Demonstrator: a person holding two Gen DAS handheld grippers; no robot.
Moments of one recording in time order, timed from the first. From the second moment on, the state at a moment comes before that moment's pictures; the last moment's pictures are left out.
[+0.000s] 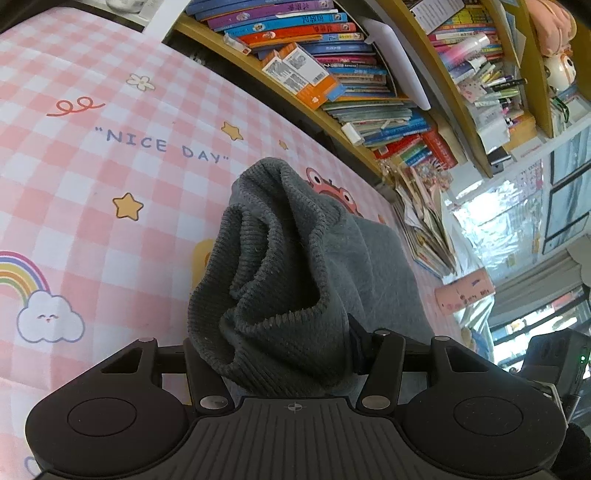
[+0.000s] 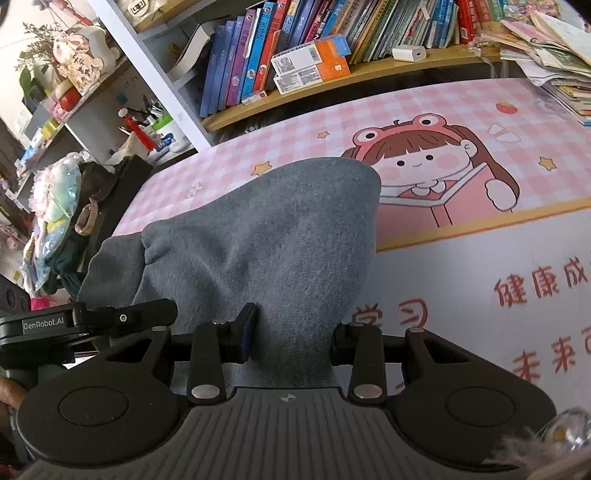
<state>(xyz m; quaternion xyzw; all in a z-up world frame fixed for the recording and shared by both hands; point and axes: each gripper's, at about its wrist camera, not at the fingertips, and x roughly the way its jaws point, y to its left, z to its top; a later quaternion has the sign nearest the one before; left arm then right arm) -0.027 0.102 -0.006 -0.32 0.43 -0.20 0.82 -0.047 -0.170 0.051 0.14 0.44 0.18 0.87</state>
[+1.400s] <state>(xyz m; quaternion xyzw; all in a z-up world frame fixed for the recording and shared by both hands) 0.002 0.047 0.010 -0.30 0.42 -0.15 0.85 0.001 -0.223 0.038 0.16 0.44 0.23 0.86</state>
